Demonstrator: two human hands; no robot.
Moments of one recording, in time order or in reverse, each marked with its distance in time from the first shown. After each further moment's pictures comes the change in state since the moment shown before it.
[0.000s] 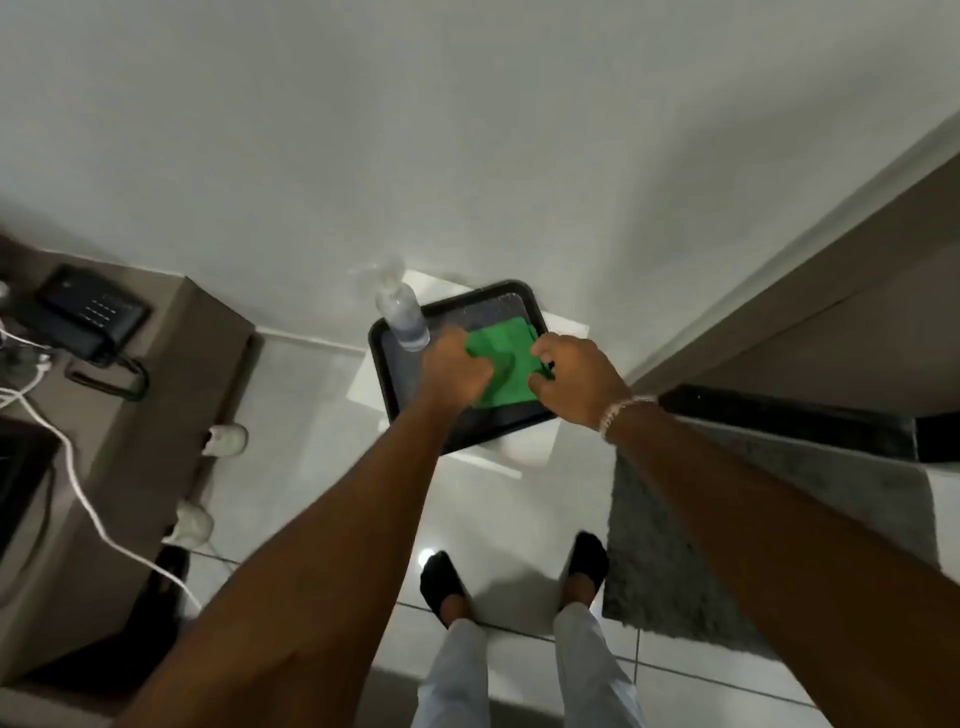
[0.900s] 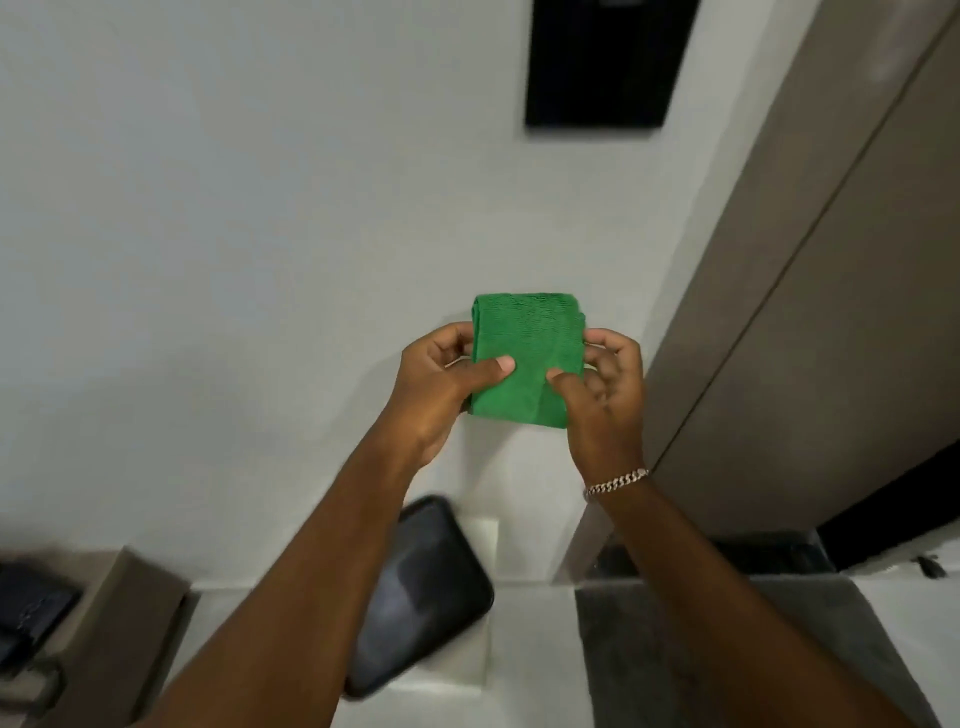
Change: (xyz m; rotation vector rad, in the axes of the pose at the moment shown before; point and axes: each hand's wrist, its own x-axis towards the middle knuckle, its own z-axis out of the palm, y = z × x) left_hand -0.081 0.278 -0.074 -0.683 -0.371 0.540; right_hand -0.082 -0.082 -0.237 1.071 0.979 -0.191
